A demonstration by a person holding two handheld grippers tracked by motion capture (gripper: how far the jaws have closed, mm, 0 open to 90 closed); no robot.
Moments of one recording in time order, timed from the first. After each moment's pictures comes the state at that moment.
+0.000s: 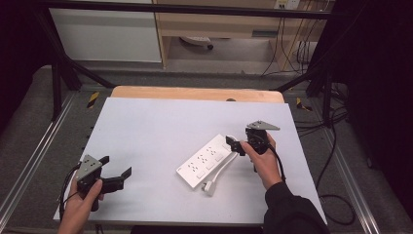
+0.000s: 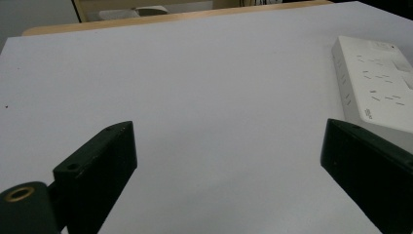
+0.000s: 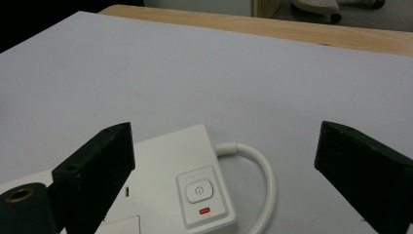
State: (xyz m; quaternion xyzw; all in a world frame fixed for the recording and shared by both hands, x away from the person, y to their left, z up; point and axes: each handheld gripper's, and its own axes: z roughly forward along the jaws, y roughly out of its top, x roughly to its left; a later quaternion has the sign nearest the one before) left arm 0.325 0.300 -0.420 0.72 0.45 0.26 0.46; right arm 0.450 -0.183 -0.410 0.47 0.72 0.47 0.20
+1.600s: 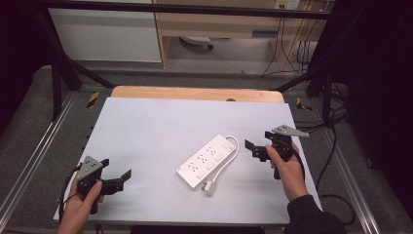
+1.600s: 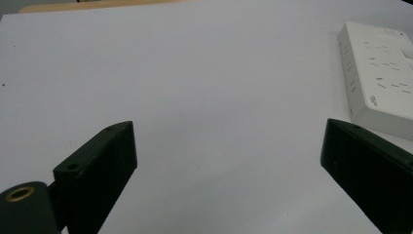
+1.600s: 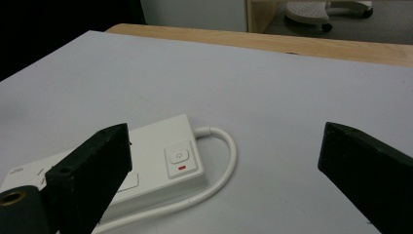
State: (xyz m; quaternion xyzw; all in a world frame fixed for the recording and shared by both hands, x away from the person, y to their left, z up) left arm 0.323 0.301 -0.423 0.72 0.47 0.25 0.45; right arm 0.412 -0.239 -0.386 0.47 0.71 0.49 0.20
